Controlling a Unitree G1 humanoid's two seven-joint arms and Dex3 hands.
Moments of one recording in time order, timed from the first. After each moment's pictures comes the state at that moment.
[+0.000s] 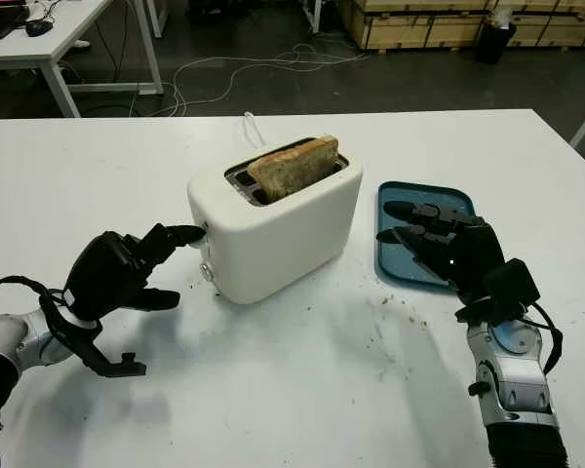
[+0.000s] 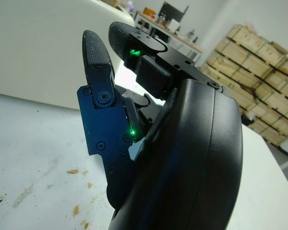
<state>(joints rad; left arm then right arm) -0.44 0.80 -0.49 0.82 1.06 -0.88 1.10 -0.10 -0.19 -0.14 0.06 0.11 -0.11 0.27</state>
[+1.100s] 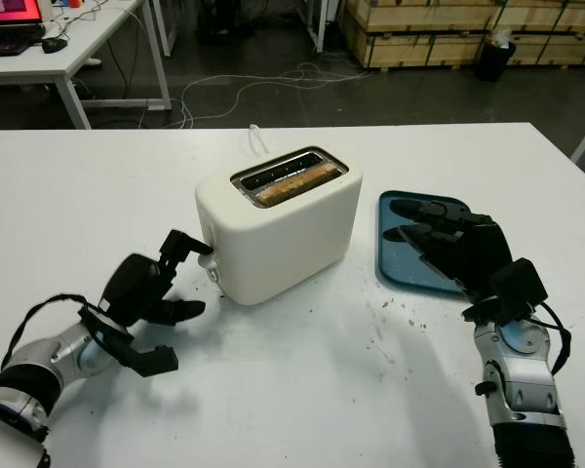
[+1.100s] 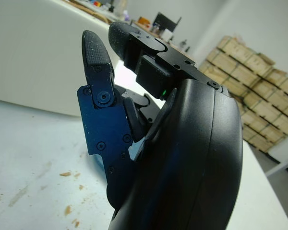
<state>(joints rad) -0.42 0.61 -0.54 1.06 0.74 -0.88 0.71 -0.10 -0.22 -0.17 0.06 0.11 -0.11 0.27</state>
